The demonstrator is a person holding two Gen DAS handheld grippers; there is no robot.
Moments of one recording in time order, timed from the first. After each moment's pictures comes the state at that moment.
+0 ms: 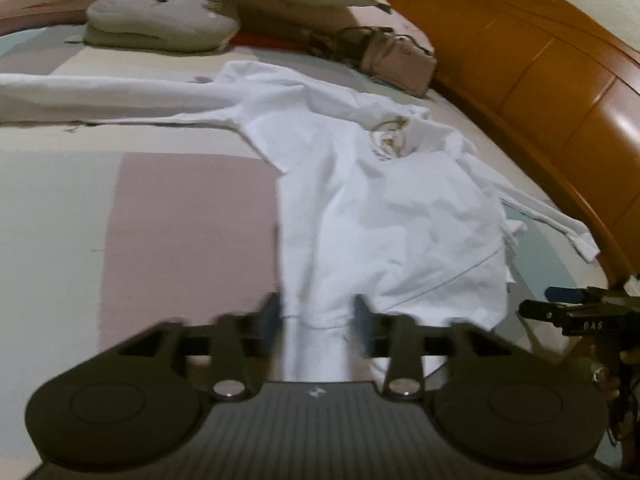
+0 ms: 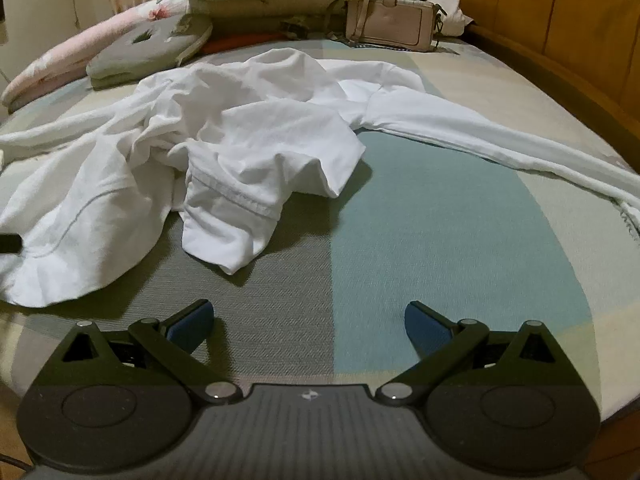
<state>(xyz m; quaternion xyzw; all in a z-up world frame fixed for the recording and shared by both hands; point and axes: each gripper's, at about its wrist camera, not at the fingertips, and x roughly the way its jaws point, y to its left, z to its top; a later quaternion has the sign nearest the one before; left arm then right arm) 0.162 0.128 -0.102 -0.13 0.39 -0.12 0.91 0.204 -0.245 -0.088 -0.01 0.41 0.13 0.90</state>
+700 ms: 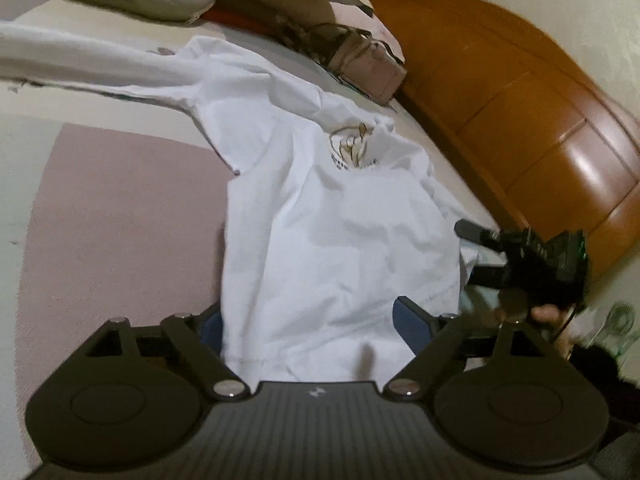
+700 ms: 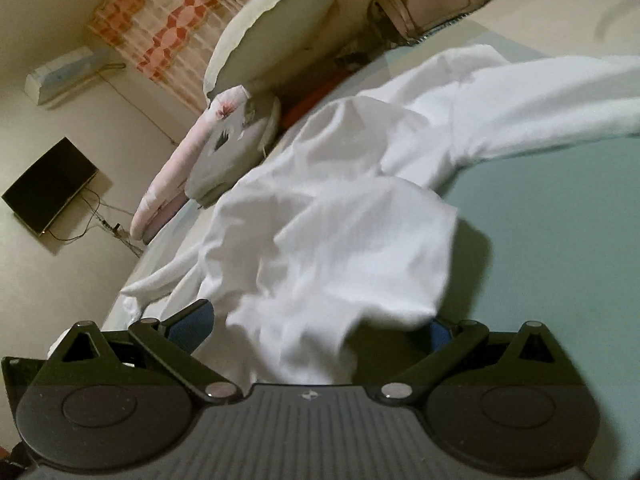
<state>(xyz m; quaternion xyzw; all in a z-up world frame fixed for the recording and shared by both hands) 0.184 0.138 -0.115 -0.23 0.39 -0.20 0.87 0.313 -0.259 -0.107 0.27 0.37 0.31 0.84</state>
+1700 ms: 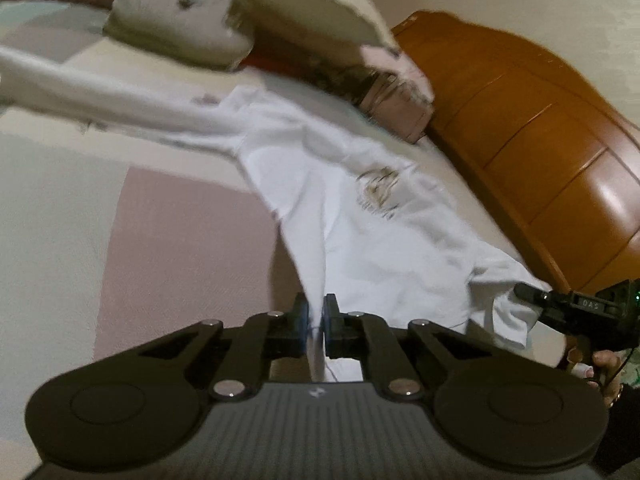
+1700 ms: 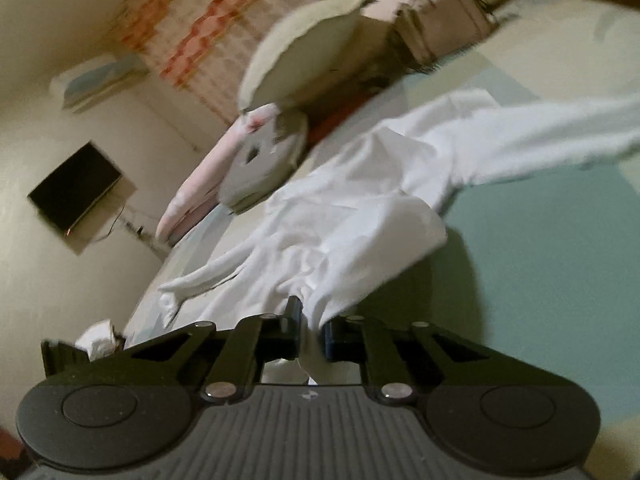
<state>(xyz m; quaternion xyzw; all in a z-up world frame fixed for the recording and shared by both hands) 0.144 0.153 -0.072 -0.22 0.35 -0.13 0.90 0.254 -0.307 -0.055 0.25 0.35 0.34 0.84</state>
